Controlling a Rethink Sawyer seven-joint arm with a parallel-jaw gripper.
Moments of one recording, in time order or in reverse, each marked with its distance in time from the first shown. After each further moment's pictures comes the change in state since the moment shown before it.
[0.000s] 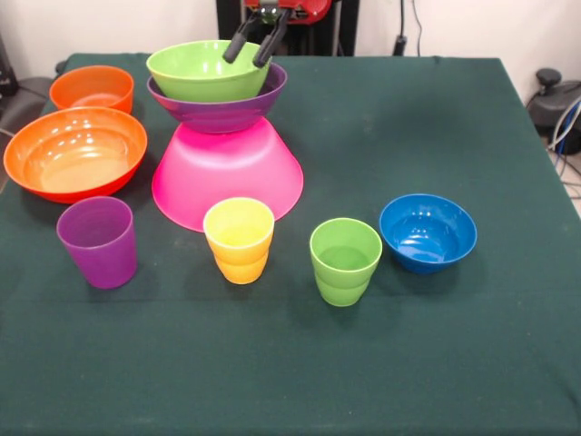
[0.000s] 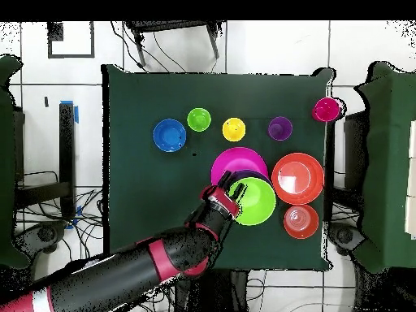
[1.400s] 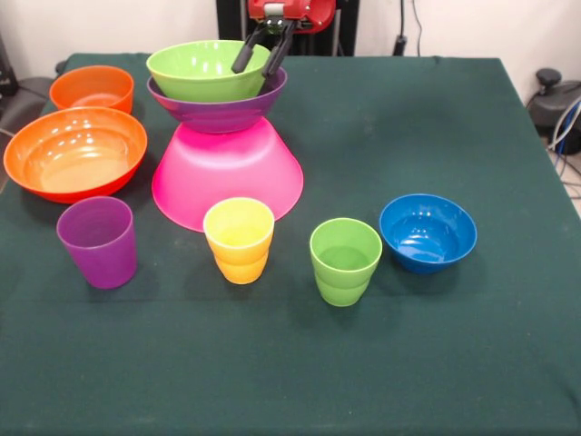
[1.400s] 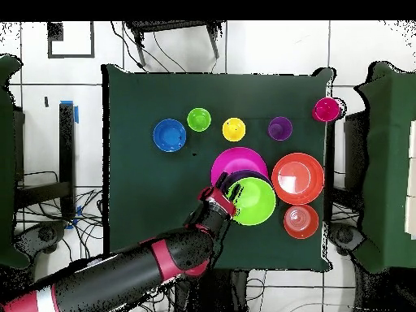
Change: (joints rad) arm -0.002 0.000 0.024 0.006 0.000 -0.040 0.000
